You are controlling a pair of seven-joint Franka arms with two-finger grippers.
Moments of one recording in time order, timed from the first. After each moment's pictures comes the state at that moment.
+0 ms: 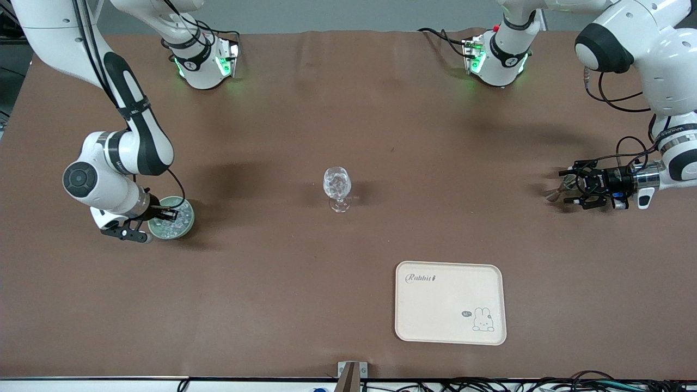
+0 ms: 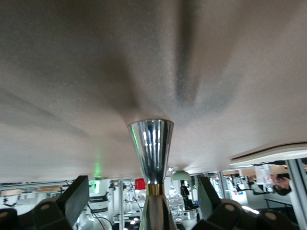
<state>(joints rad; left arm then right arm) 0.00 0.89 0.71 -1.82 -1.18 1.33 -0.16 0.03 0.39 -0.05 -2.07 0.00 2.41 0.21</state>
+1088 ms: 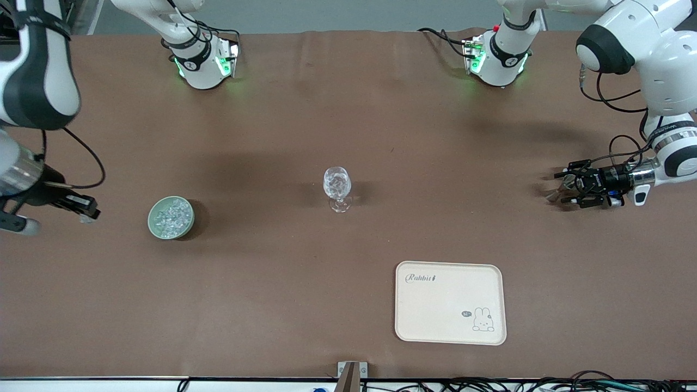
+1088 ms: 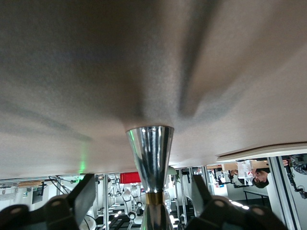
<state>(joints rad) 0.02 0.89 0.70 -1.85 -1.23 1.33 -0.16 -0.01 0.15 -0.07 -1.67 0.00 1.90 0.17</state>
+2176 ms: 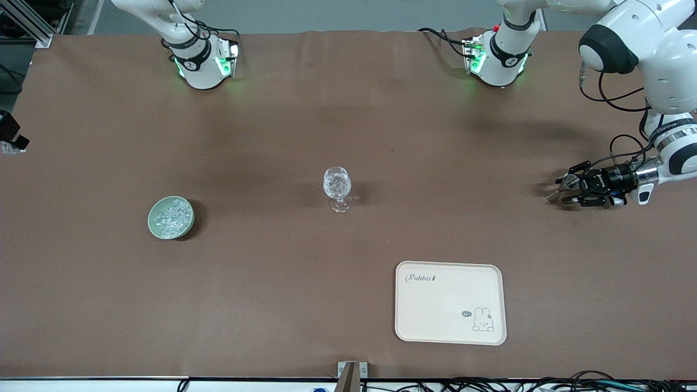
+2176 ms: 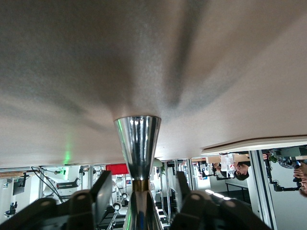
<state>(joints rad) 0.04 0.89 0.70 -1.85 -1.28 1.30 -0.21 -0.02 0.01 -0.08 -1.44 0.00 1.51 0.11</state>
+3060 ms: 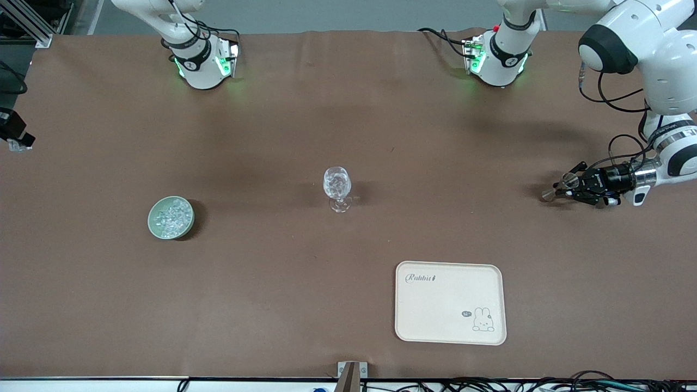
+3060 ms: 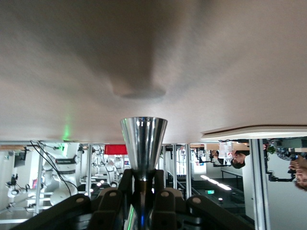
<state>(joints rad) 0.04 0.89 0.69 -1.82 -1.30 1.21 -0.32 -0.02 0.01 -0.08 -1.44 0.00 1.48 0.11</state>
